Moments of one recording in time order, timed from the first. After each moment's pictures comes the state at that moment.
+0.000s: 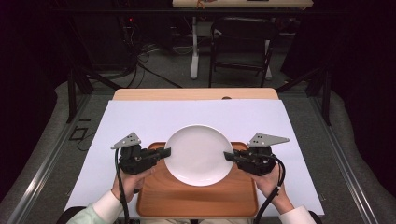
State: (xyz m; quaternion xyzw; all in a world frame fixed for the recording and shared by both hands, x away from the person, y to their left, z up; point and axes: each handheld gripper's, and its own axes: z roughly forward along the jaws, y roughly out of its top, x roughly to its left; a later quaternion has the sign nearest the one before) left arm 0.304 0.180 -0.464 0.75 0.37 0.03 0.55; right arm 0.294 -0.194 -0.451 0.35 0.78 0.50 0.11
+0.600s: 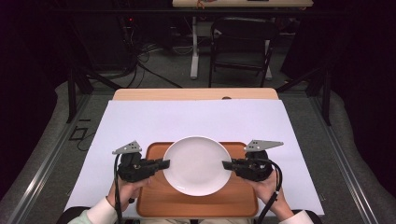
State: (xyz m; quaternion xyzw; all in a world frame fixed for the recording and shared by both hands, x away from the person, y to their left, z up) left arm 0.294 0.186 -0.479 0.77 0.39 -0.02 0.51; right arm 0.287 -0.188 -0.467 0.38 0.80 0.47 0.06
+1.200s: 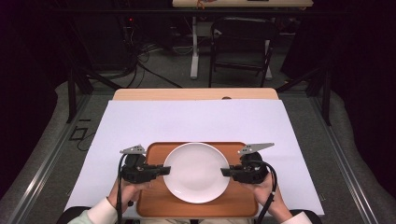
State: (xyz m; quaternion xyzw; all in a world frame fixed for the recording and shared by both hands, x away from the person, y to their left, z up) left arm 0.300 0.182 -0.496 0.79 0.41 -0.05 0.45; right arm 0.290 -0.181 -0.484 0.40 0.82 0.42 0.02
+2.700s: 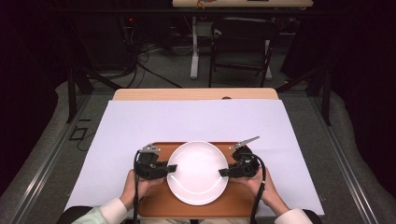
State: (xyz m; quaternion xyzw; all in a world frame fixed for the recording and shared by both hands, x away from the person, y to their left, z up) left arm 0.324 0.157 -0.528 0.81 0.43 0.01 0.40; right arm 0.327 -0.172 -0.515 0.43 0.84 0.33 -0.01
